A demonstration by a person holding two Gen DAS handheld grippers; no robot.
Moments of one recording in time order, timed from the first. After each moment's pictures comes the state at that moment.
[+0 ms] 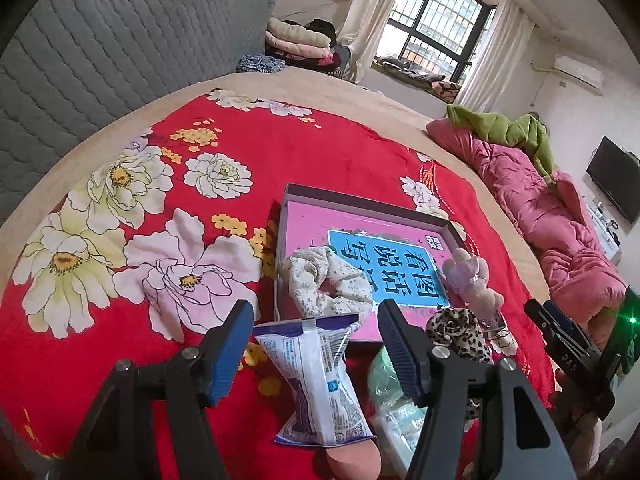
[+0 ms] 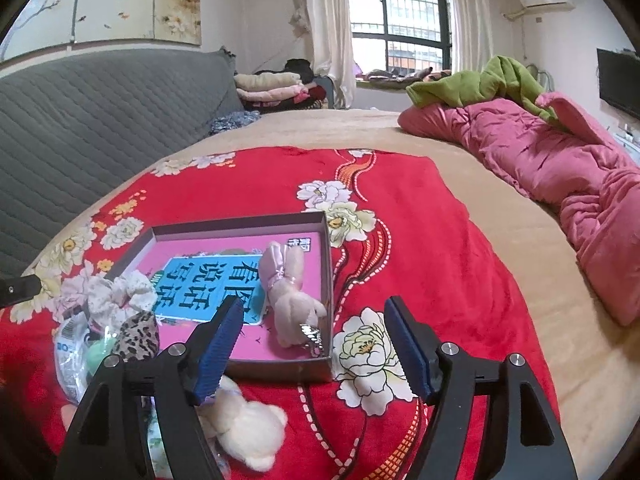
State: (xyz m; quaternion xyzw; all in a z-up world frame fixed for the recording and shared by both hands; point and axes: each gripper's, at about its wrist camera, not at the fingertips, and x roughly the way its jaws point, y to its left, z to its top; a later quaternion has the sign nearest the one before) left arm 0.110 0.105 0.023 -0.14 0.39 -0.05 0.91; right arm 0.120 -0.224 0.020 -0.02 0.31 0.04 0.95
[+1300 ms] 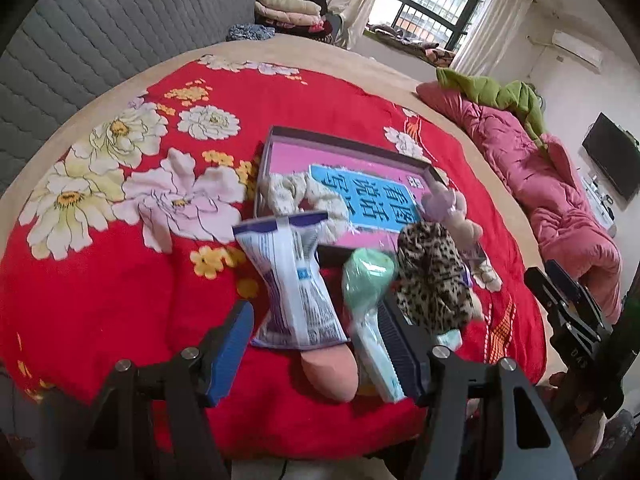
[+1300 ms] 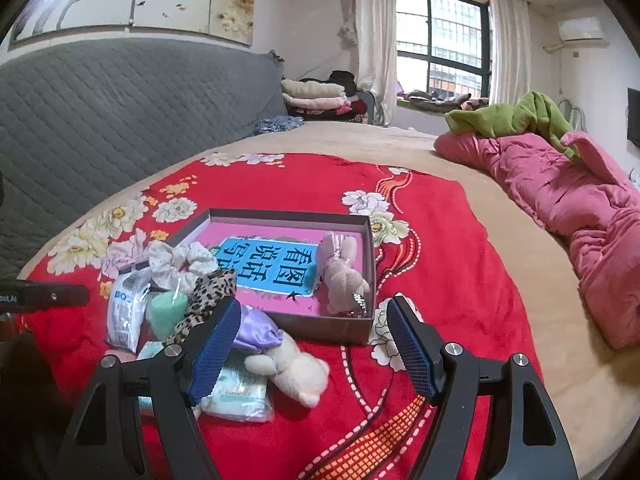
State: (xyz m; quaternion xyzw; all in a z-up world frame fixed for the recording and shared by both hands) left arm 0.056 0.080 0.010 -0.13 0.45 -0.07 0.88; right arm 0.046 -0.195 0.034 -0.06 0.29 0.10 0.95
